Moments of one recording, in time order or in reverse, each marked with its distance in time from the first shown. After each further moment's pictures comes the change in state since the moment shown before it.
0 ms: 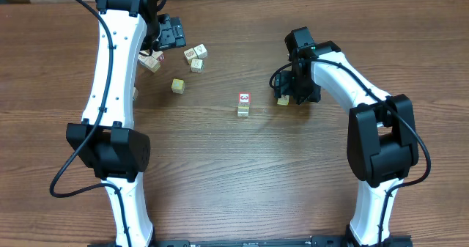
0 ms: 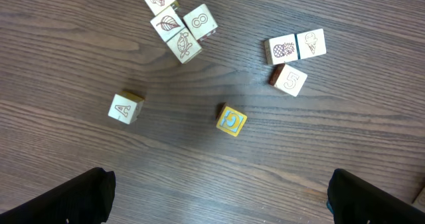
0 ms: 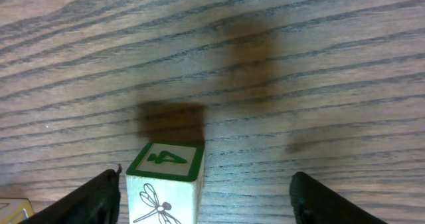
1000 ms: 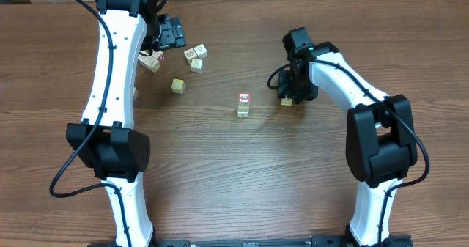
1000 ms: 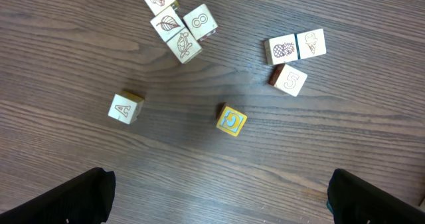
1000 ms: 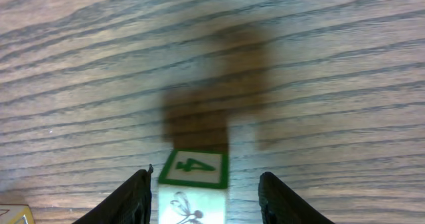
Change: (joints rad) left arm 0.000 0.000 0.000 0.000 0.000 0.000; right arm 0.022 0.000 -0.001 0.016 0.031 0.001
